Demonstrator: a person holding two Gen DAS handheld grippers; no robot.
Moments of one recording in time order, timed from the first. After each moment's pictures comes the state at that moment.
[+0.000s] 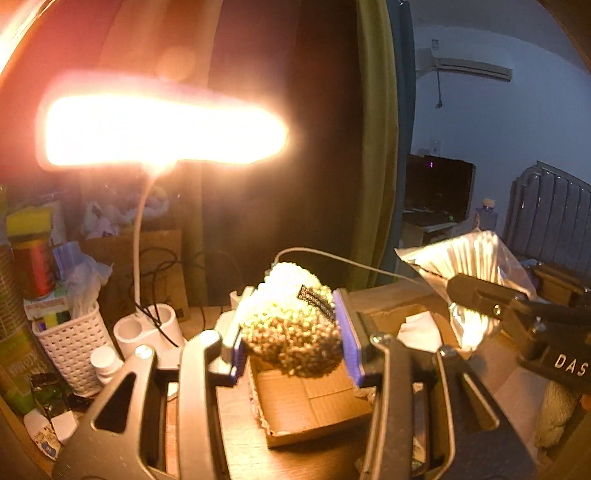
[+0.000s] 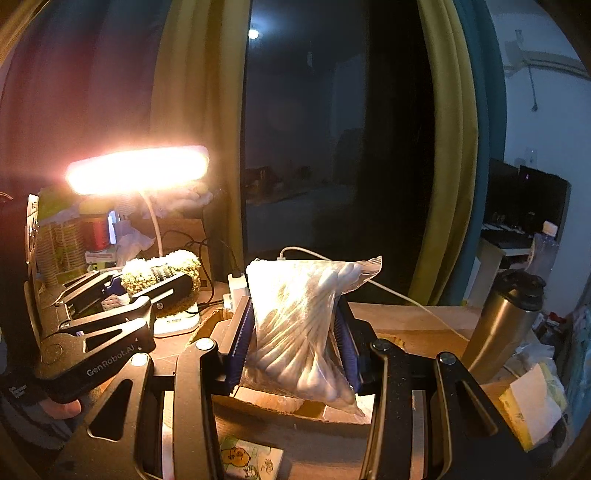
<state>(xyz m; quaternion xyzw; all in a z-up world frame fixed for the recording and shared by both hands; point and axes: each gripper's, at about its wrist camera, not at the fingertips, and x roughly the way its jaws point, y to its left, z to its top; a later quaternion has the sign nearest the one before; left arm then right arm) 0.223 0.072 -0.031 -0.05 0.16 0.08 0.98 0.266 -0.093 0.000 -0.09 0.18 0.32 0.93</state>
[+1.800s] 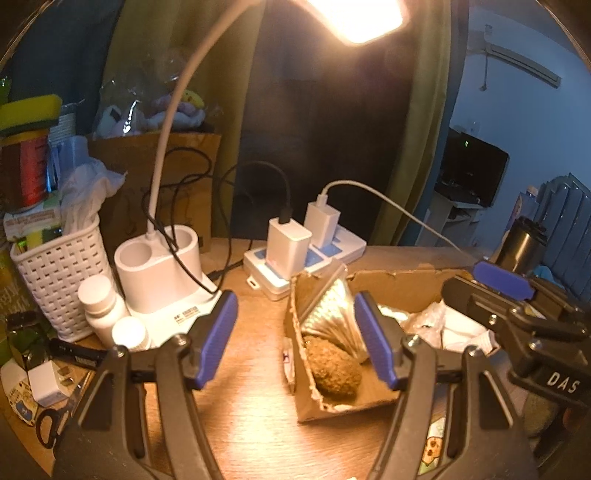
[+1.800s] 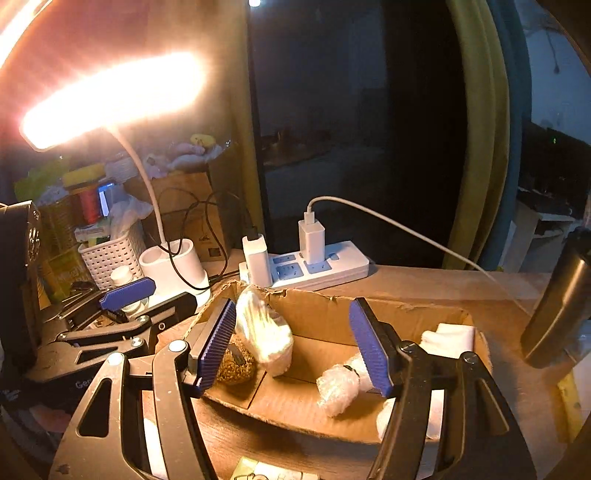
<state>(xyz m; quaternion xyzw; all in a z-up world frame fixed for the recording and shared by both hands) 0.244 0.116 -0.081 -0.13 0.25 0.12 0.95 0.309 -0.042 -0.048 -0.09 0.25 0.35 0.90</state>
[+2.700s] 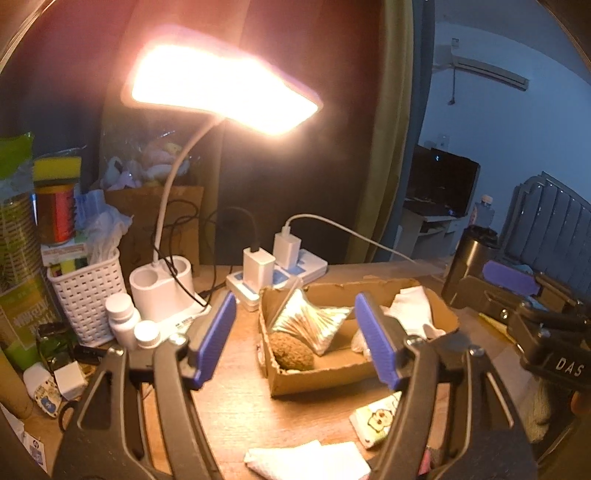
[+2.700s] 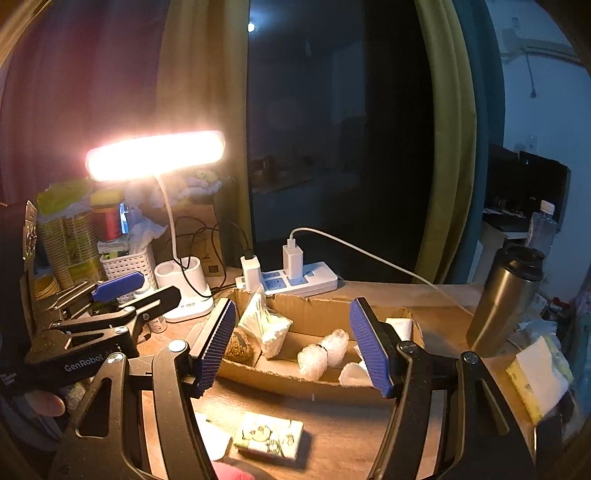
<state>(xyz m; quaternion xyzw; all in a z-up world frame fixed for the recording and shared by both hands) 0.180 0.079 -0.037 -0.10 0.20 0.08 0.97 0.235 -0.099 -0.006 -0.08 0.19 0.32 0.92</state>
